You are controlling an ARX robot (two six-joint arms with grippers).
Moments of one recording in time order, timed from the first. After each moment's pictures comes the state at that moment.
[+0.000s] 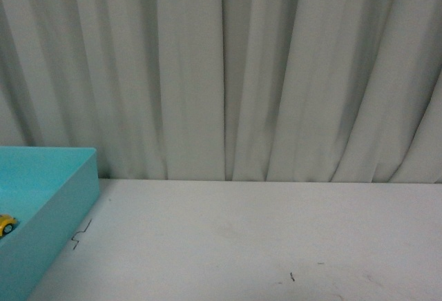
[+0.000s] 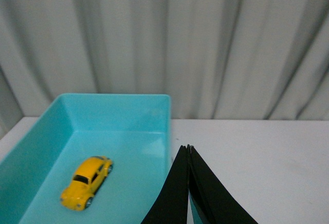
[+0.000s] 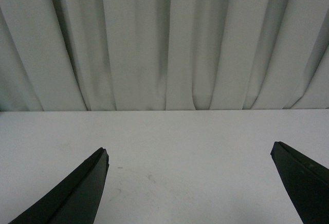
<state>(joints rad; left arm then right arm) 0.01 1.01 0.14 0.86 0.01 0.00 0.00 0.00 0.01 0.00 0.00 -0.01</state>
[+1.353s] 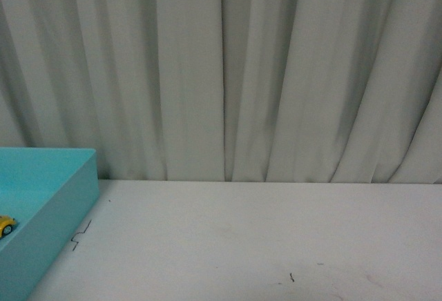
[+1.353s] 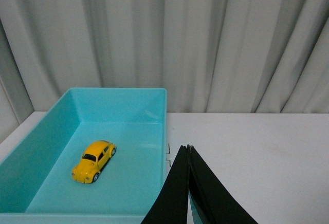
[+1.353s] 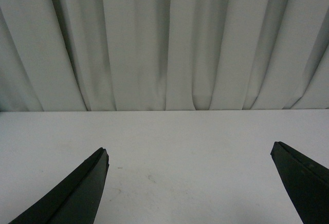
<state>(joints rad) 0.00 0.24 0.01 0.24 0.00 0.00 0.00 0.00 0.01 0.00 0.00 -0.01</state>
